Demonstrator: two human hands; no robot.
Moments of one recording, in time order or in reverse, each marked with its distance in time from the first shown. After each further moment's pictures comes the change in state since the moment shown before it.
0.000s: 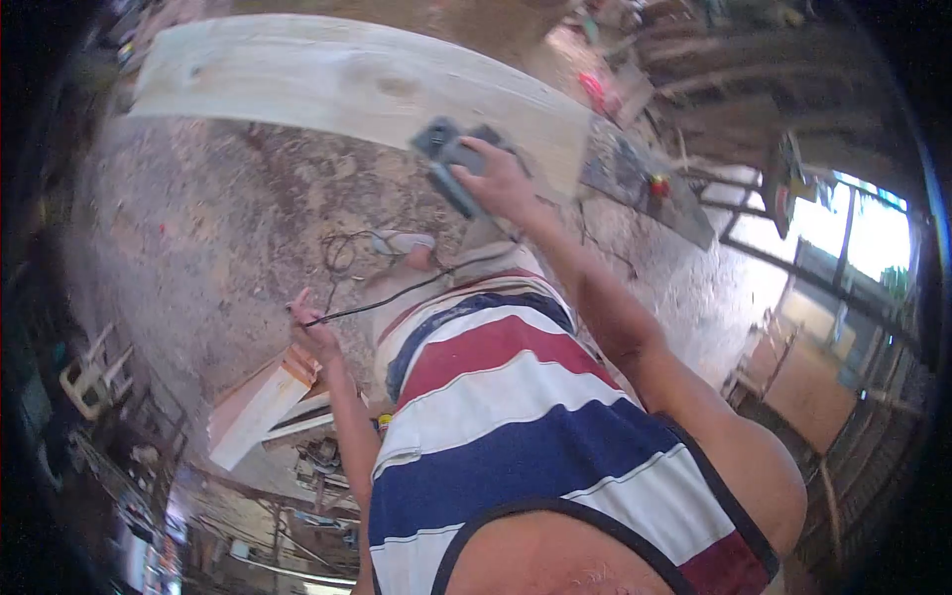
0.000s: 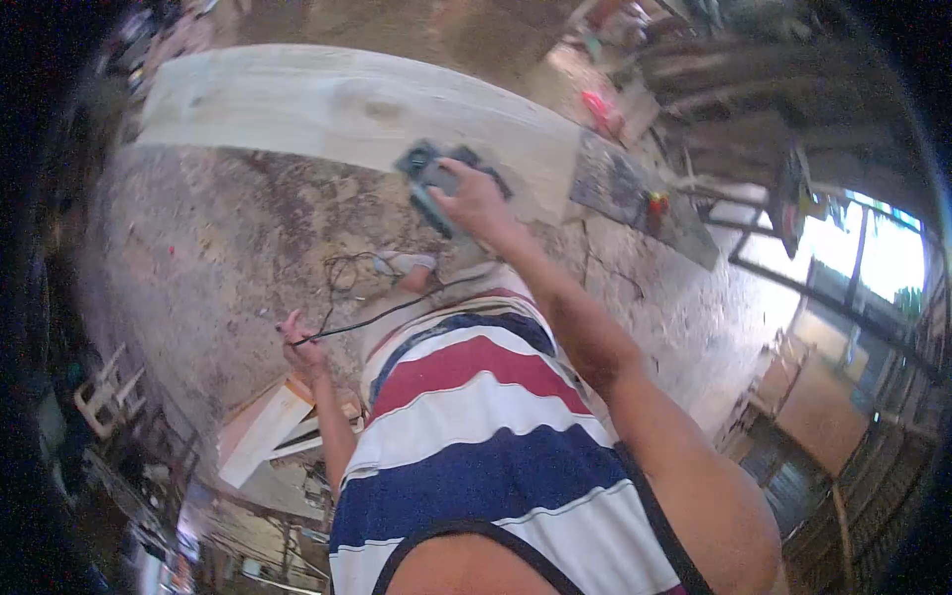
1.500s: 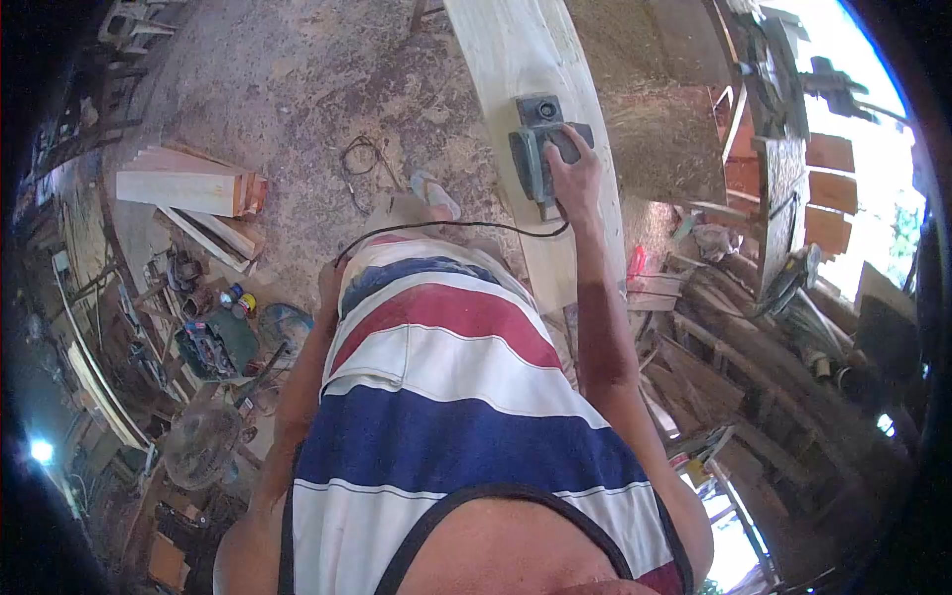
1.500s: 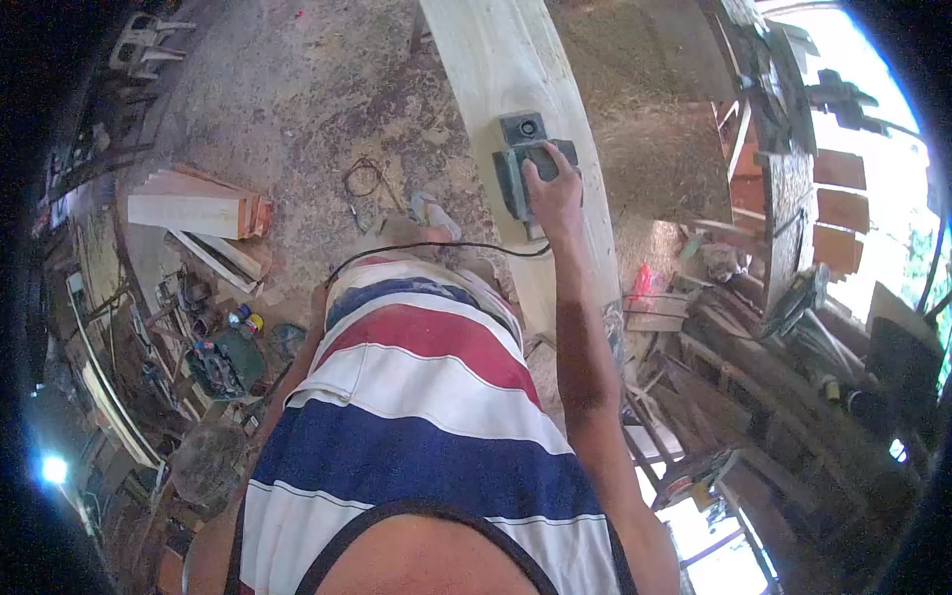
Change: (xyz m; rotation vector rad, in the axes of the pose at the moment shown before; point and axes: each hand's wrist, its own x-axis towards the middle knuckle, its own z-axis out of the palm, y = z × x) left_hand -0.181 -0.036 0.116 0.116 0.043 -0.653; right_hand 0.157 -0.031 -0.009 0.012 -0.317 -0.392
